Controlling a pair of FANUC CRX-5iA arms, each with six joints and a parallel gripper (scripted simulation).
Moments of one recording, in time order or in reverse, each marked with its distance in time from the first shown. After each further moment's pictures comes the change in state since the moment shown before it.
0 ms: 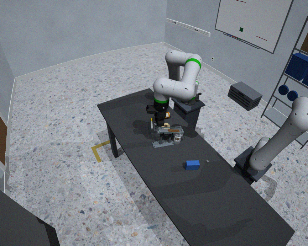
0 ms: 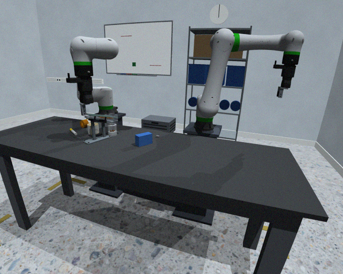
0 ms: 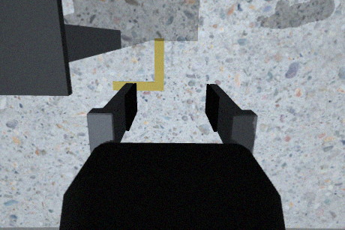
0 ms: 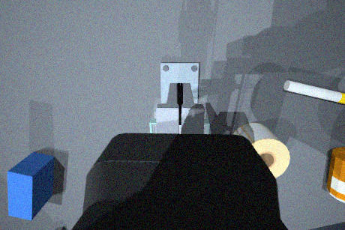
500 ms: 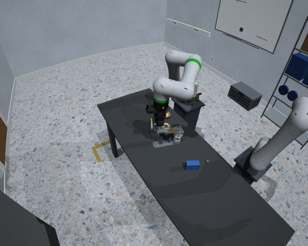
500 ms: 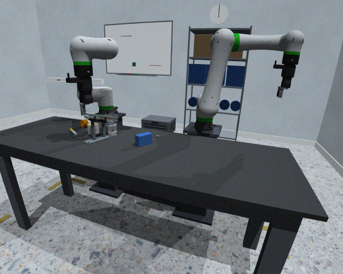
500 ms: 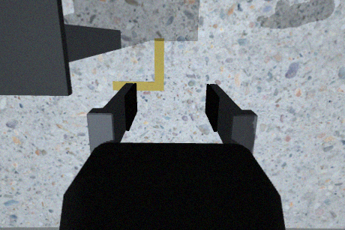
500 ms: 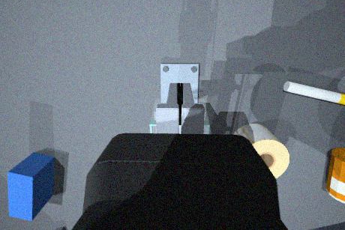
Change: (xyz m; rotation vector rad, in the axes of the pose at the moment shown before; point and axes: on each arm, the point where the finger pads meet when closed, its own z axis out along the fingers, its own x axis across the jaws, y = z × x) left arm 0.000 0.000 0.000 0.000 0.000 0.000; right arm 0.000 -0.001 0.000 -0.001 0.001 0.000
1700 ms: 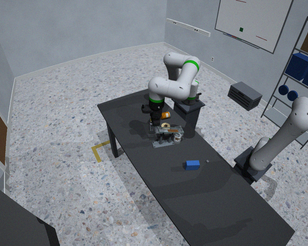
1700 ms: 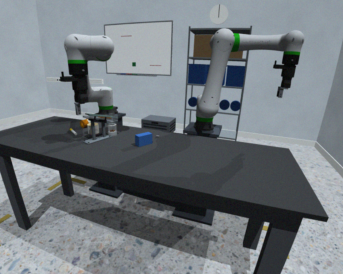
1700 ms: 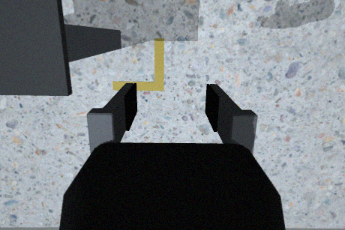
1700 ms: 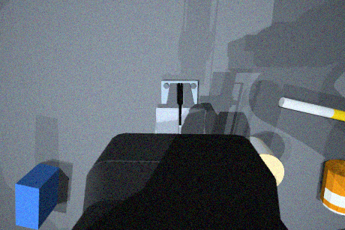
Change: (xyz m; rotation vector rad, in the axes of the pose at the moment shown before) left arm 0.000 0.000 0.000 0.000 0.000 0.000; right arm 0.000 -0.028 -0.007 0.000 0.000 0.000
